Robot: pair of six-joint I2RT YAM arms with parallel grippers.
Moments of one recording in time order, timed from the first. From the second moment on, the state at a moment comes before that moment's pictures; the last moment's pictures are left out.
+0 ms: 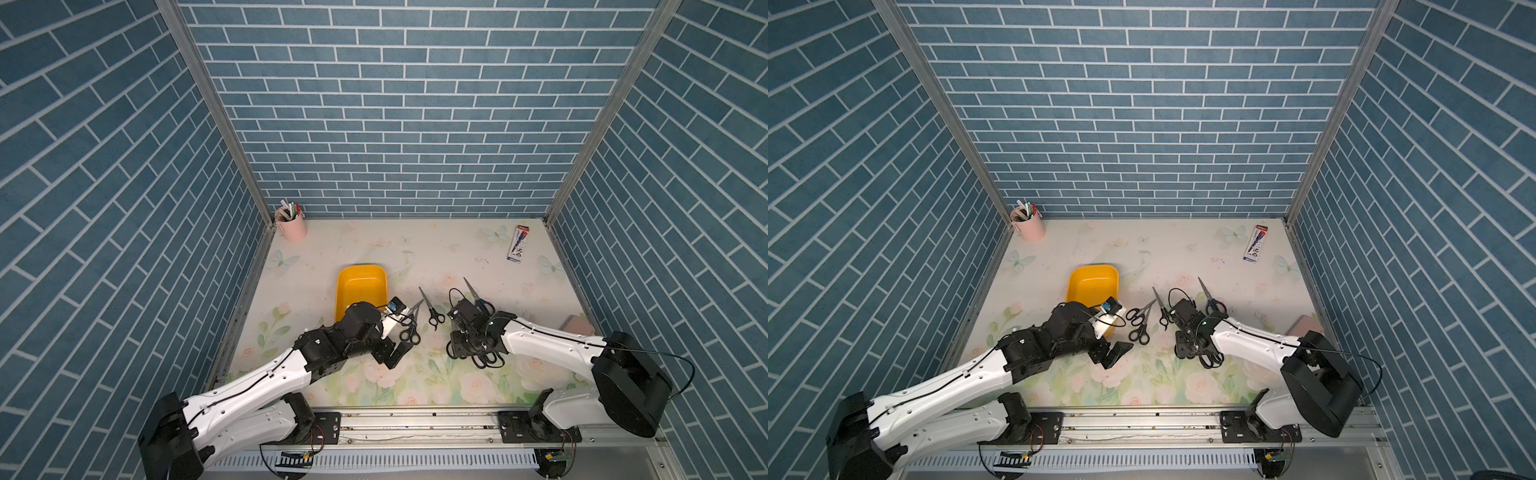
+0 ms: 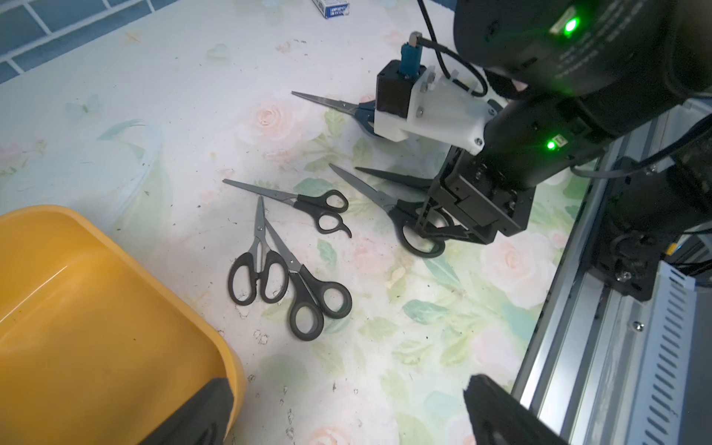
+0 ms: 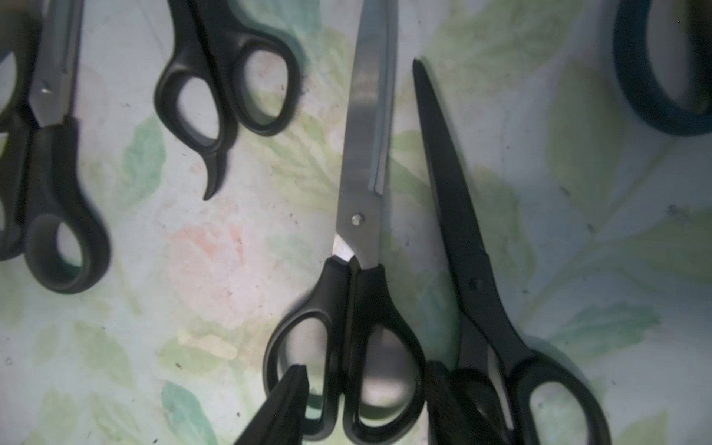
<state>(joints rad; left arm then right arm) -0.90 0.98 0.67 -0.36 0.07 -0.04 0.85 1.40 0.71 -0.60 0.08 0.66</state>
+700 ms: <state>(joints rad) -0.90 0.95 0.67 -0.36 0.03 -0.01 0.90 1.52 0.78 -0.62 0.13 0.74</state>
